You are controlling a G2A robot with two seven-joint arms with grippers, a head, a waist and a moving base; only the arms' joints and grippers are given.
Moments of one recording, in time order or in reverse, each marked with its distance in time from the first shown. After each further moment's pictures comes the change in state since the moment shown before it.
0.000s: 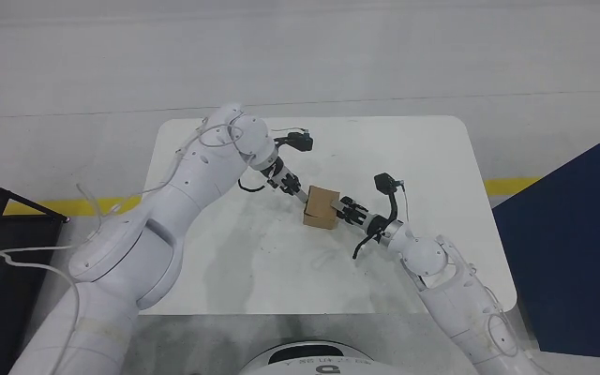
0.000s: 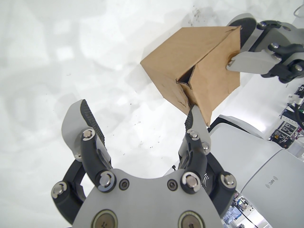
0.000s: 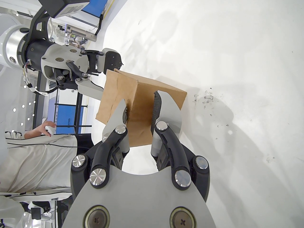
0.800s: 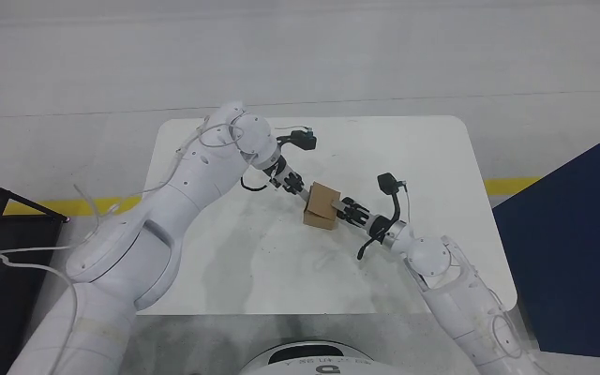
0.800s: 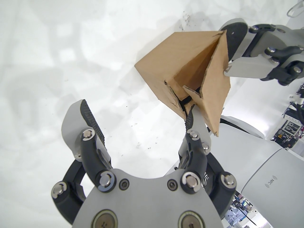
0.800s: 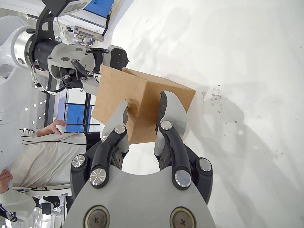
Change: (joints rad) left arm -0.001 0.009 0.010 -0.044 -0.004 0.017 -0.003; right arm -0.016 0.004 0.023 -0.018 0.054 -0.024 0.031
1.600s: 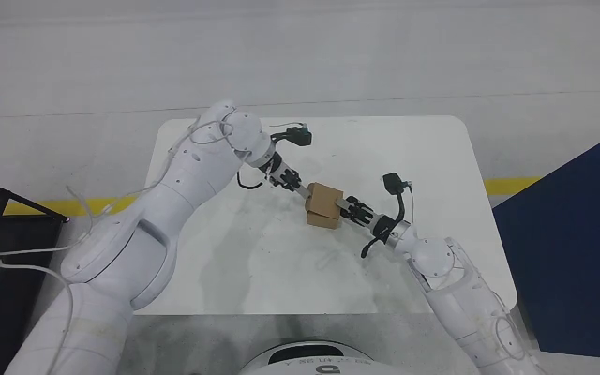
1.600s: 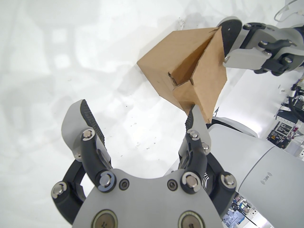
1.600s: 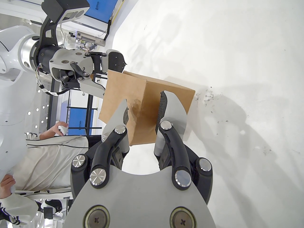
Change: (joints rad) left arm 0.002 0.025 -0.025 0.005 -0.038 -0.022 0.008; right arm -0.014 0.002 0.024 0.001 0.025 -0.008 -0.009
